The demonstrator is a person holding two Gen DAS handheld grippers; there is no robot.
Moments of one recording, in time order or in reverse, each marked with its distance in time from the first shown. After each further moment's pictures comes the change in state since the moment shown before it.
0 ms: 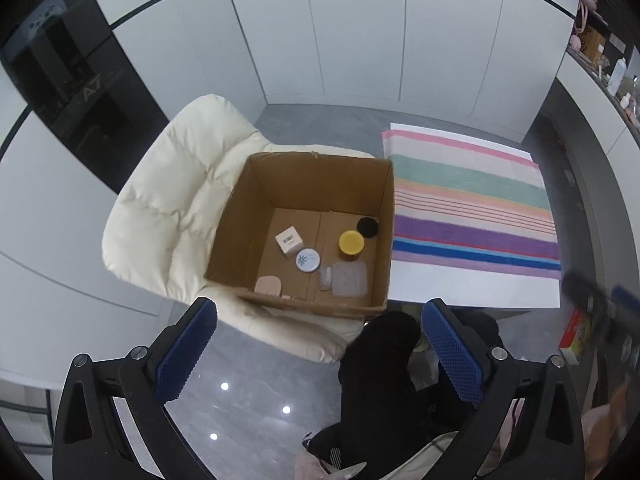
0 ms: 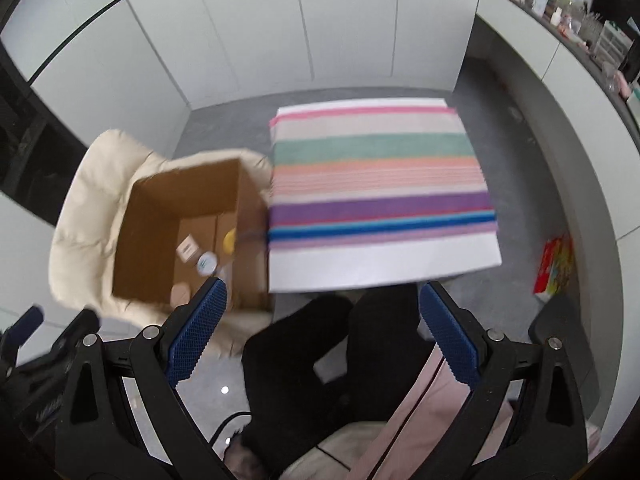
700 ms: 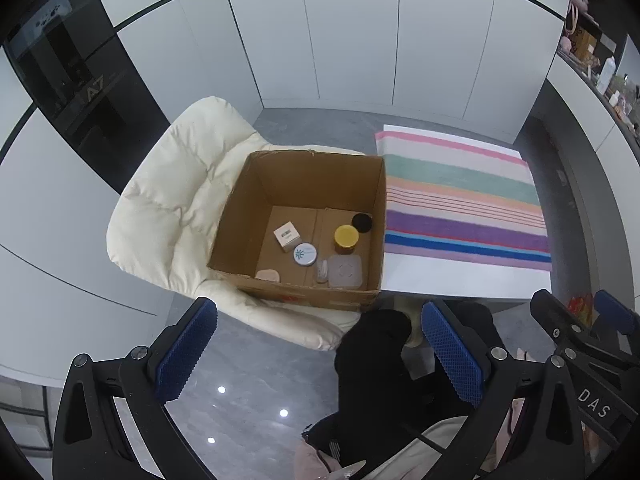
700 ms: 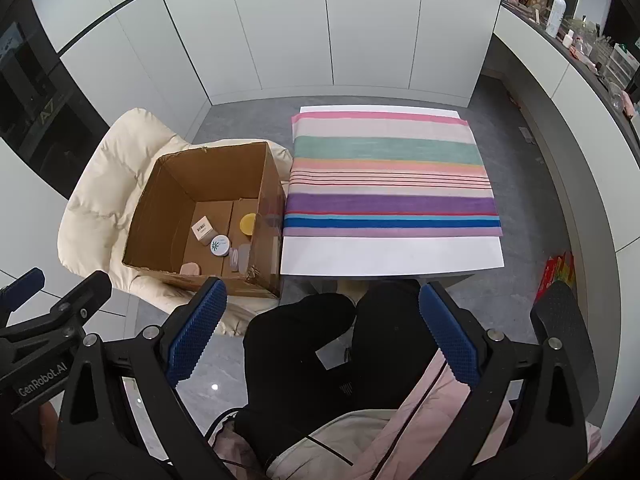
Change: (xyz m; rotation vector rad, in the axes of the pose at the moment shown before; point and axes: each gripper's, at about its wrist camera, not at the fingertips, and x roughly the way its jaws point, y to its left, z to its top) left arm -0.025 0.004 -0.023 0.014 -0.019 -0.028; right arm -0.024 0.022 -0.042 -0.082 -0.048 0.011
